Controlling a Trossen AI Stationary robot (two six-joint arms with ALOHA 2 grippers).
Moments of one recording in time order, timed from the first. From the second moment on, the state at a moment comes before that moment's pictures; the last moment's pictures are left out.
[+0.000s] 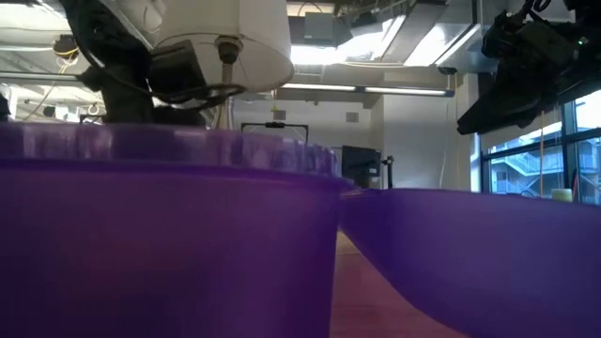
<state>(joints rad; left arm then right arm) 0.15 1.39 0.55 -0.30 0.11 0.06 0.38 0.86 0.42 -0.26 0.63 0.60</state>
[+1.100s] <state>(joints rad) -0.44 1.72 1.09 -0.23 0.08 0.64 0.38 0.86 0.42 -0.26 0.63 0.55</state>
